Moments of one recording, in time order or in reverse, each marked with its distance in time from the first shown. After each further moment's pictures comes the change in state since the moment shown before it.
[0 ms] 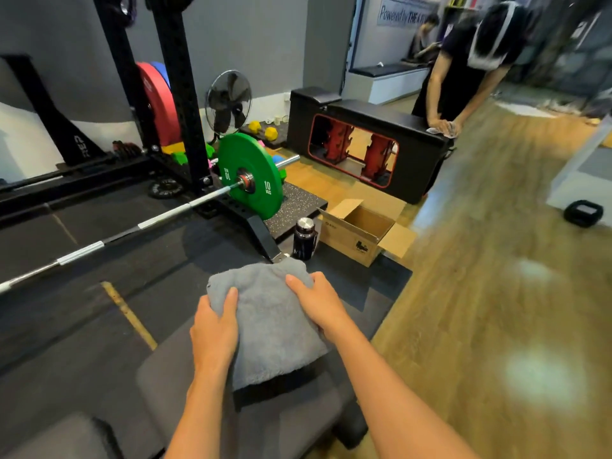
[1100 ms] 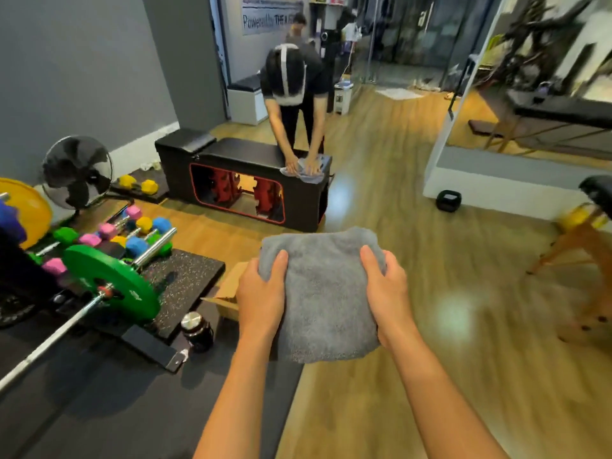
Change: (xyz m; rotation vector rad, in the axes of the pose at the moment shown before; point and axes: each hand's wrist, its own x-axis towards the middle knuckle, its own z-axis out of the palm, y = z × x) left_hand -0.048 0.461 0.332 -0.171 -0.490 0.277; right_hand 0.031 -0.121 -0.505 0.505 0.755 -0.126
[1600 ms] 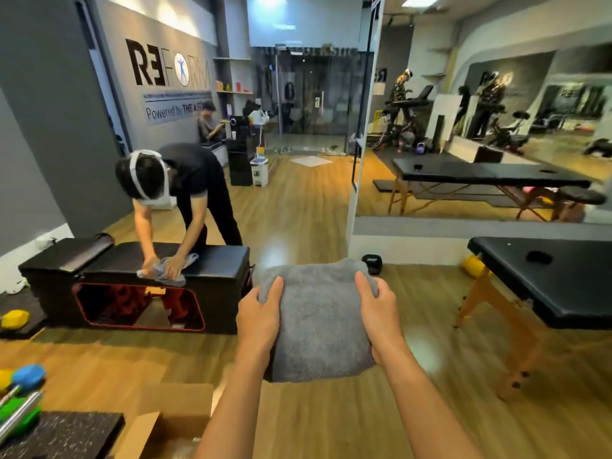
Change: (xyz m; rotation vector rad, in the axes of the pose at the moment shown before) left_hand 0.174 0.179 0.279 -0.019 -0.296 0.054; right_hand 0.280 -0.132 -0.137 0.050 0.254 -0.012
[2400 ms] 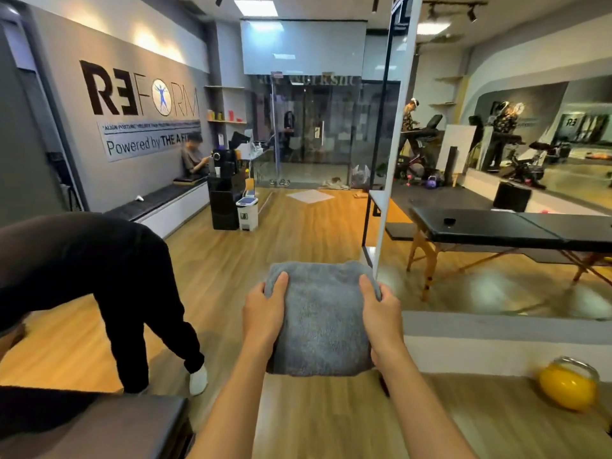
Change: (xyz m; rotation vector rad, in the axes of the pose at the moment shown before) left_hand 0.744 0.085 0.381 -0.081 -0.046 0.055; right_hand 0.817 -0.026 0.179 0.058 0.035 -0.042
